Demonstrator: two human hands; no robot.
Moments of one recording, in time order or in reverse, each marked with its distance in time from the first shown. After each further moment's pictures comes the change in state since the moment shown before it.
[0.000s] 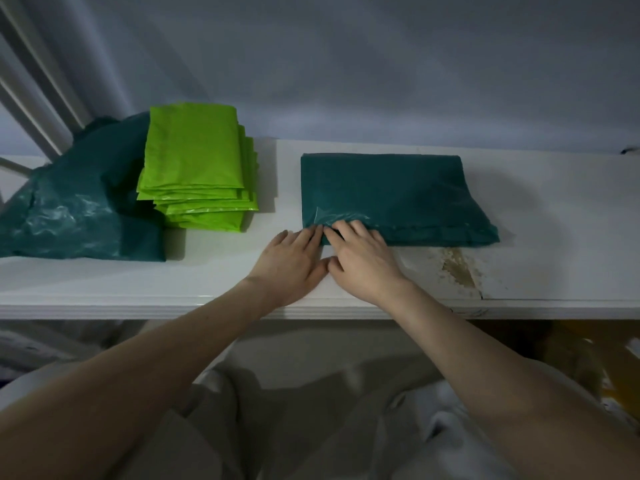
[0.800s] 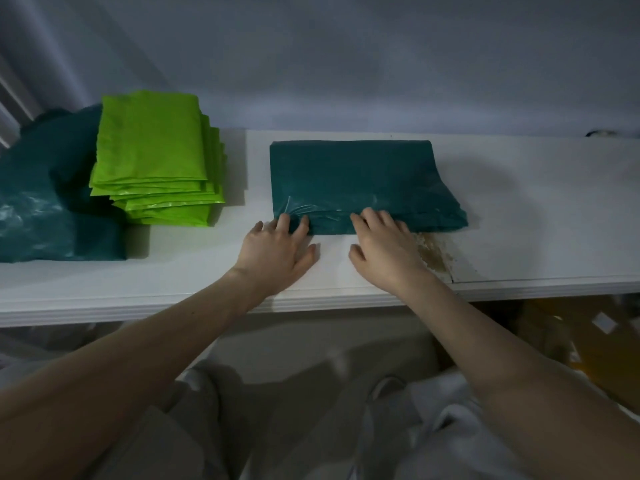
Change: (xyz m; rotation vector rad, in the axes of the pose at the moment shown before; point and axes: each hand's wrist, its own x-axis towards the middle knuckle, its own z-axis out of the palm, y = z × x) left_hand 0.013 0.020 -0.009 0.079 0.041 -0.054; right_hand -0.032 0.054 -0.002 -0.051 -0.035 0.183
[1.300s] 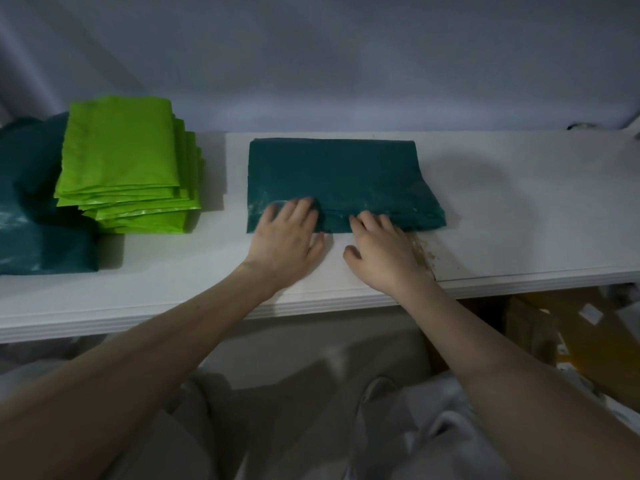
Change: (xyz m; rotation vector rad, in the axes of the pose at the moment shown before) left_hand 0.025 0.034 -0.017 -0.079 0.105 0.036; right_hand -0.003 0.021 0.007 0.103 -0.002 0.078
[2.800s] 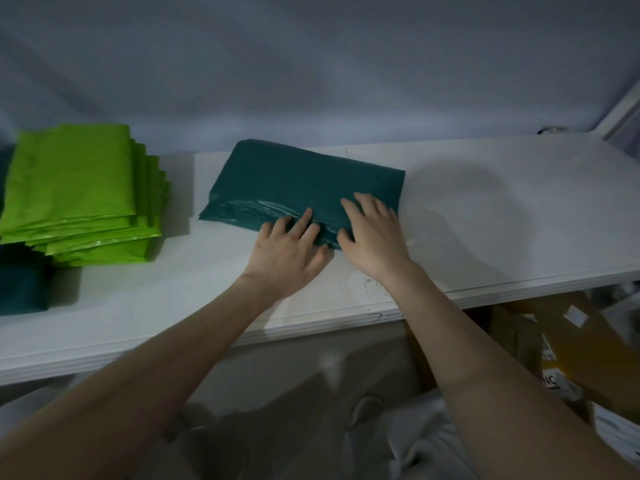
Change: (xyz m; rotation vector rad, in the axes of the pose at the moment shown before) left_hand 0.036 0.029 0.014 -0.014 -0.011 0.034; right_hand 0.028 0.039 -0.014 0.113 0.144 0.082
